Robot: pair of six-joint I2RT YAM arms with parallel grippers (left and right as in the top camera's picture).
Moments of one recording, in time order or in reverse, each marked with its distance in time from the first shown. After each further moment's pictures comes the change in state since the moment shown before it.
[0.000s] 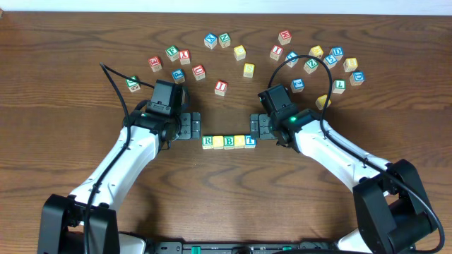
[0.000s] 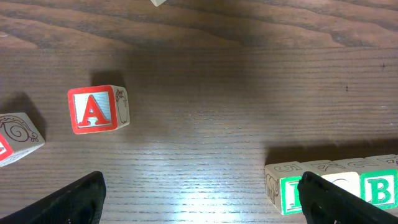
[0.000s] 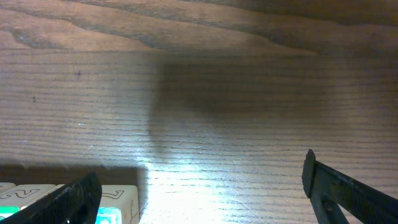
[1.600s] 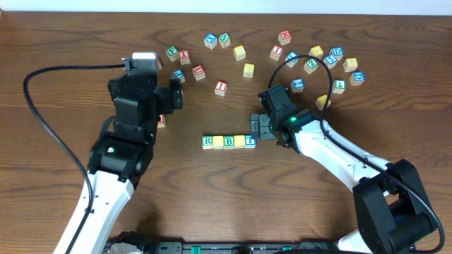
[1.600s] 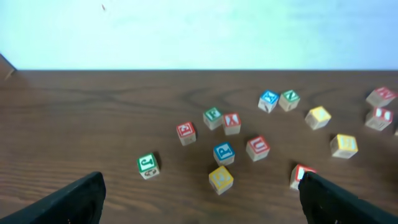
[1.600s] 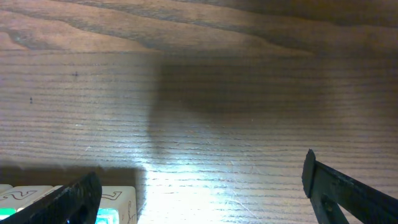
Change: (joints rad) left arm 0.000 -0.395 0.003 0.299 -0.286 0.135; right arm 0.000 0.000 -0.001 0.000 0.007 0.000
